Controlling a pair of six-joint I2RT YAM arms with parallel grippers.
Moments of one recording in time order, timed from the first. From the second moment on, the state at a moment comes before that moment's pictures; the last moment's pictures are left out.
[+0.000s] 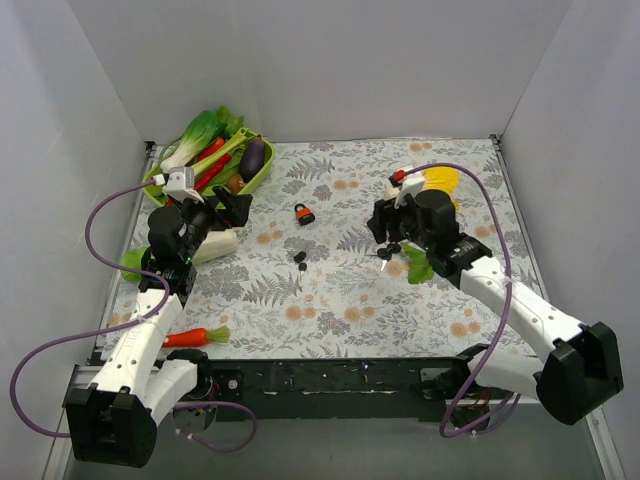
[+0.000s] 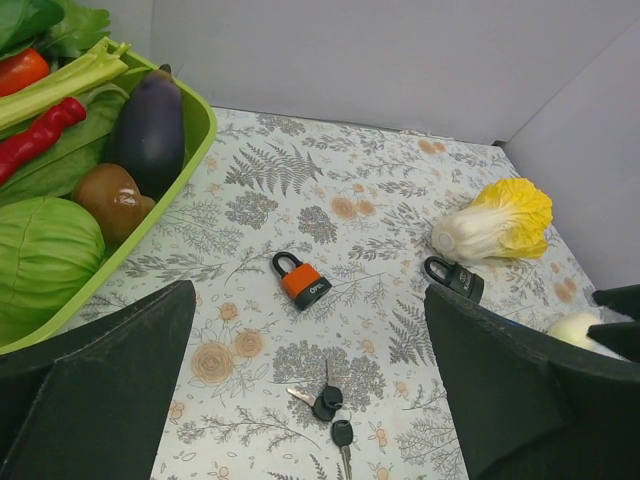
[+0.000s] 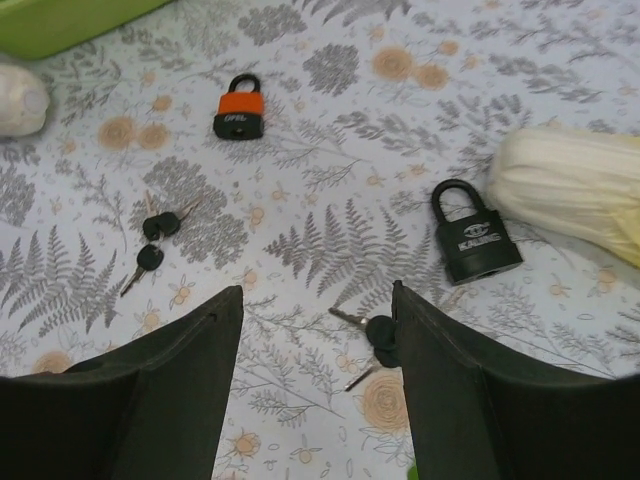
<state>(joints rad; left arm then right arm) -0.11 0.92 0.67 0.21 0.23 -0.41 0.53 1.12 0.85 -0.09 -0.04 0.10</state>
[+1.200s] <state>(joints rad) -0.11 0.93 0.67 0.17 0.18 -0.33 0.95 2.00 1.47 -0.23 0.15 0.31</state>
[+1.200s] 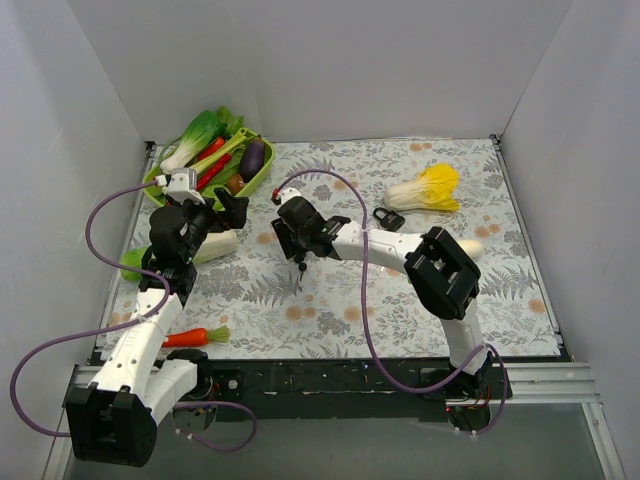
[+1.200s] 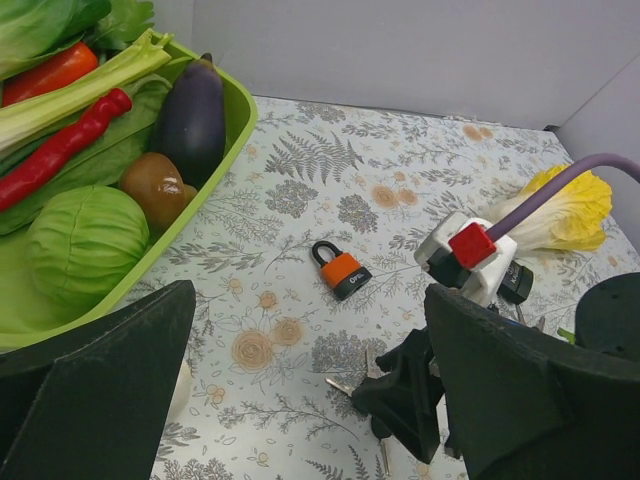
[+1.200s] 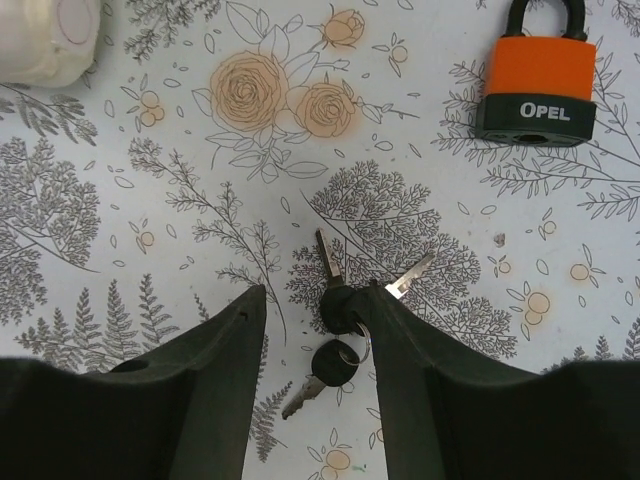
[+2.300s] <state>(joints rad) -0.12 0.89 0.67 0.16 0.17 -0.33 0.91 2.10 1.50 -0.33 0.17 0.41</state>
